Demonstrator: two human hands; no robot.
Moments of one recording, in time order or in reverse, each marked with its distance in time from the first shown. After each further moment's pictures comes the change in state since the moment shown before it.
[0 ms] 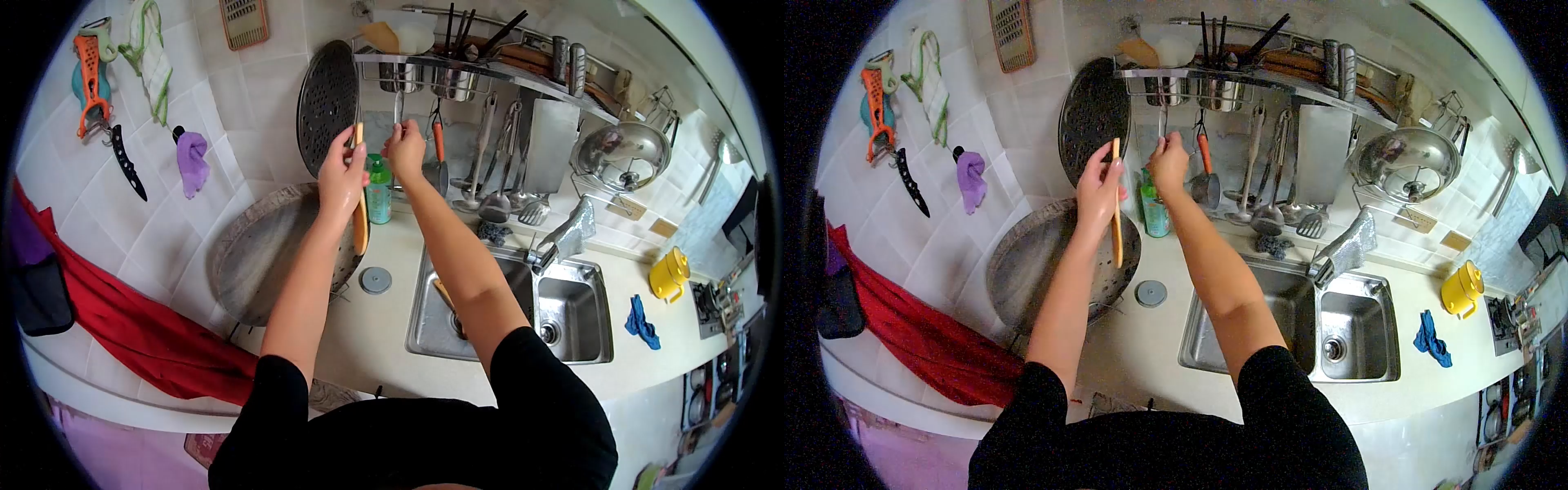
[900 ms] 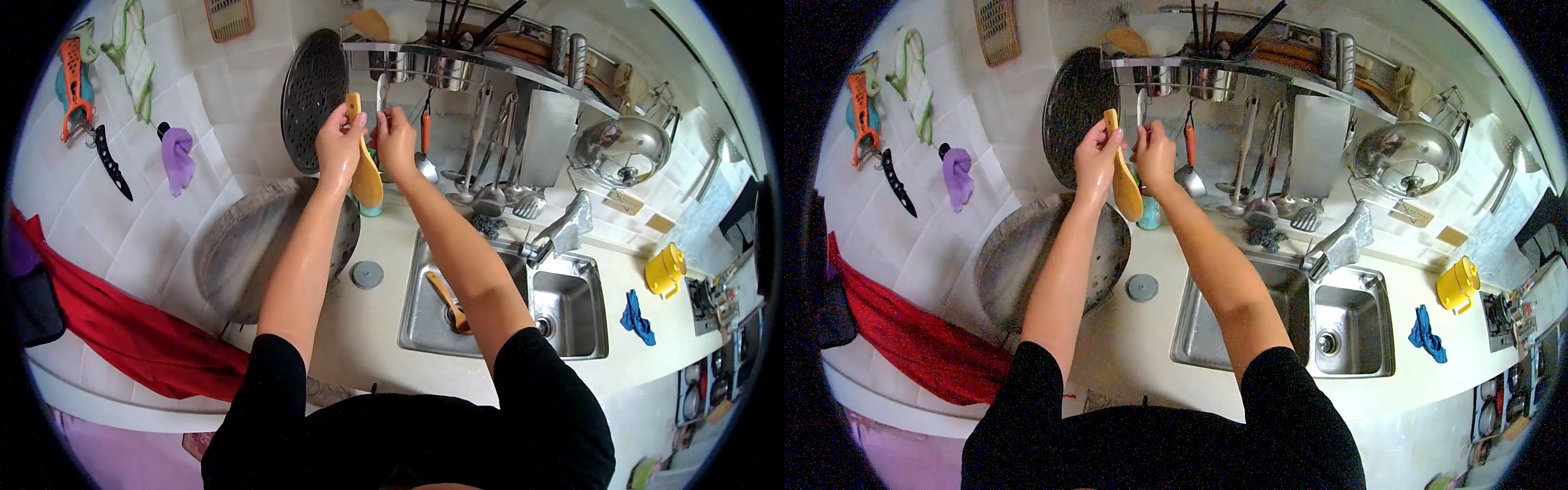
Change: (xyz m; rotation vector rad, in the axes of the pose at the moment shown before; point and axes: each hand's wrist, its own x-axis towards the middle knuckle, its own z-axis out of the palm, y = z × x) left_hand 0.052 -0.026 0.026 -0.102 0.024 0.154; right_hand -0.005 -0.018 -0.010 0.070 -0.081 -0.153
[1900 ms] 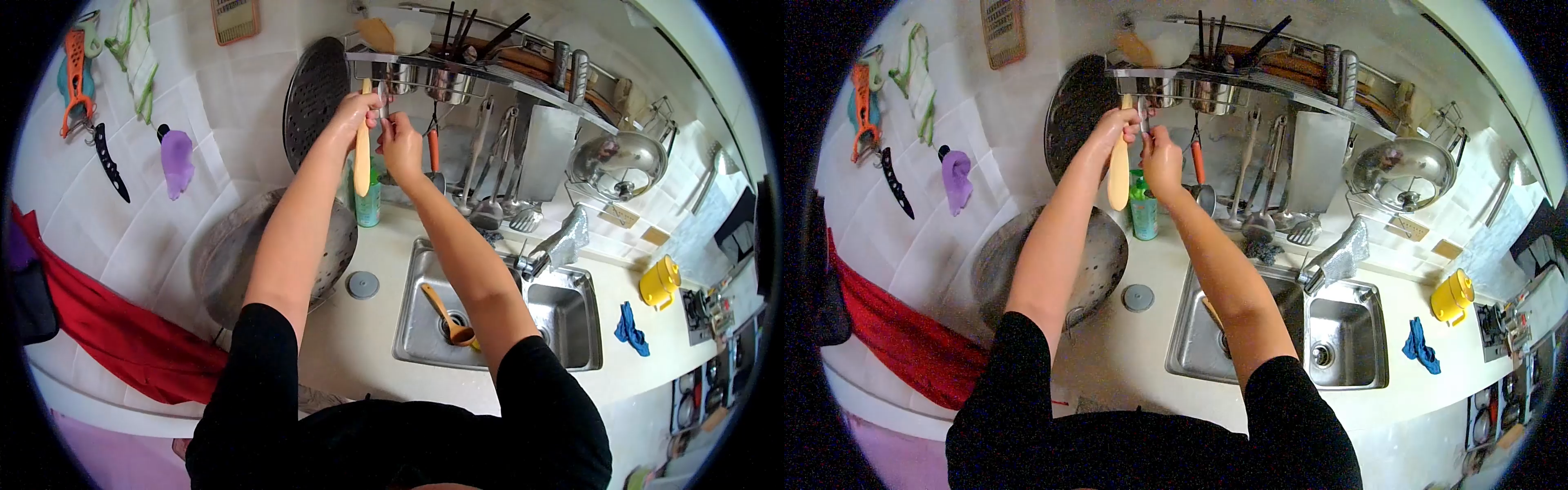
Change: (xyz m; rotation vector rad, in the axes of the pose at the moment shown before) left_hand 0.087 -0.003 0.018 -0.344 -0.304 -0.485; right_hand 0.012 -0.003 -0.010 -0.114 -0.058 -0.044
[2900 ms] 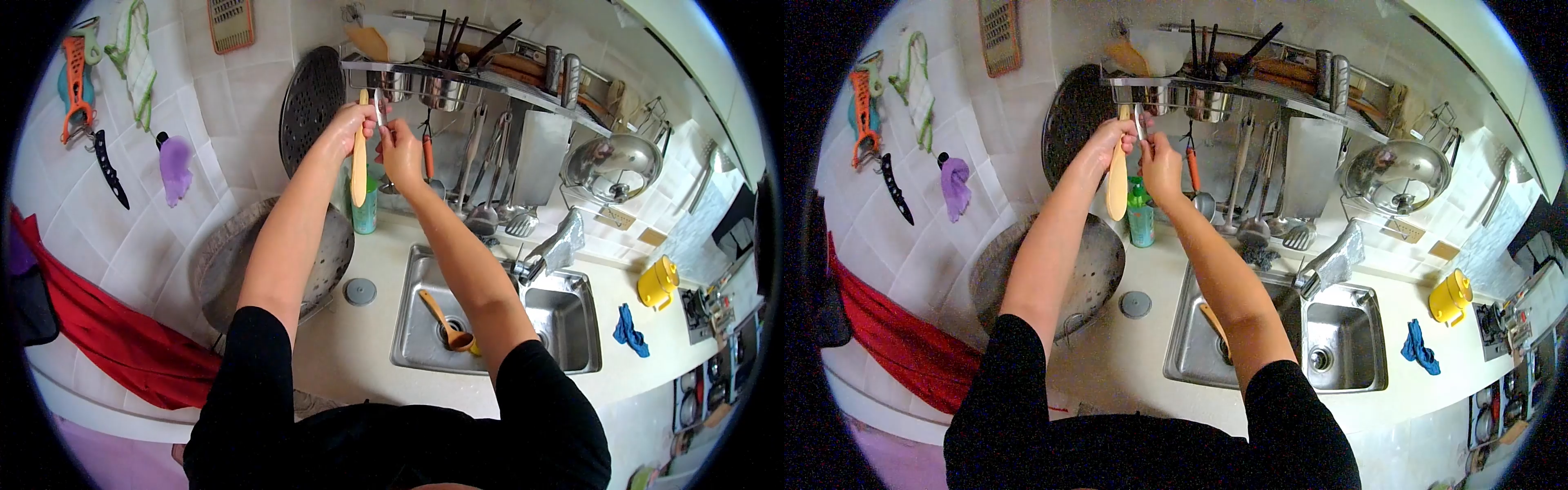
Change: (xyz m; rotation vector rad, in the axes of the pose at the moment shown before) left_hand -0.002 0.001 0.003 -0.013 -0.071 -0.044; right_hand 0.001 -0.005 -0.010 0.103 -0.017 0.056
